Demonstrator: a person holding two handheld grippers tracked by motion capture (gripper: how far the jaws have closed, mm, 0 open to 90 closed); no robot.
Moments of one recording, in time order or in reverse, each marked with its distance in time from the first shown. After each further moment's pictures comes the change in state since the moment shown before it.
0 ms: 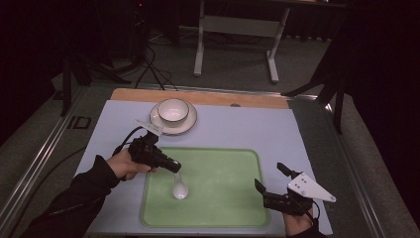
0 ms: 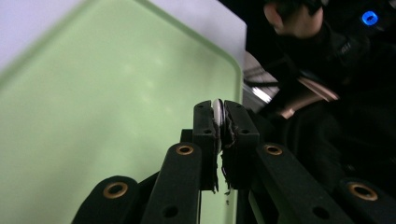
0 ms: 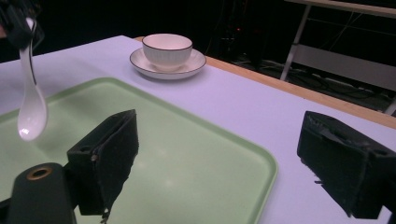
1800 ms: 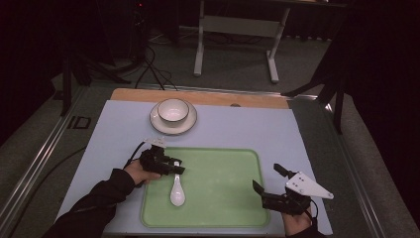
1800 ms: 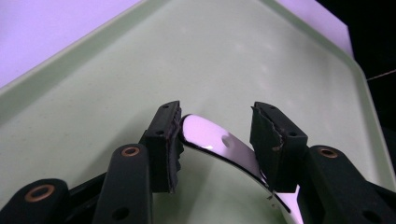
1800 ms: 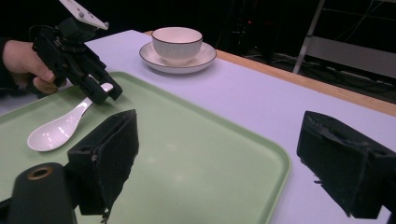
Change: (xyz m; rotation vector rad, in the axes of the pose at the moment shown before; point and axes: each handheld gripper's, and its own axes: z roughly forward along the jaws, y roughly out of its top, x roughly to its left) left arm 0.072 -0.053 0.051 -0.148 0.265 -0.026; right arm -0.001 -0.002 0.005 0.027 0.045 0.017
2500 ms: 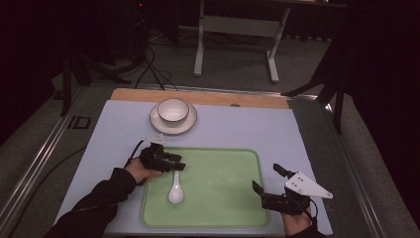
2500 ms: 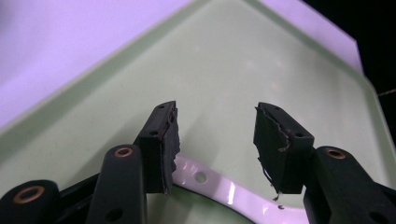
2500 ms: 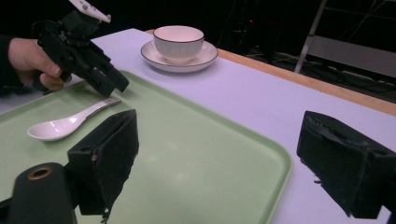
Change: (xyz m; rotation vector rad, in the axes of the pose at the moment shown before) left arm 0.001 0.006 -0.004 -0.077 0.029 -0.001; right arm 0.001 0.000 0.001 0.004 0.006 -0.004
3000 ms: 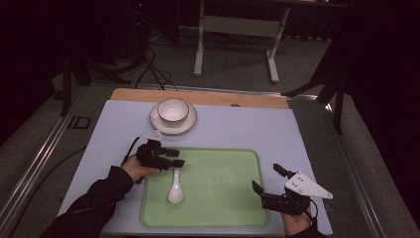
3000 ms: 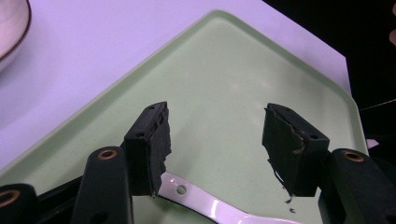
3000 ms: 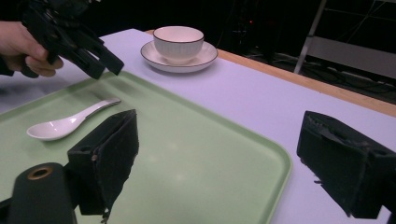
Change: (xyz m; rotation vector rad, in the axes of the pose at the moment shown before) left arm -0.018 0.016 -0.019 -0.024 0.011 0.011; right arm 0.000 0.000 0.000 -0.001 -0.003 -0.002
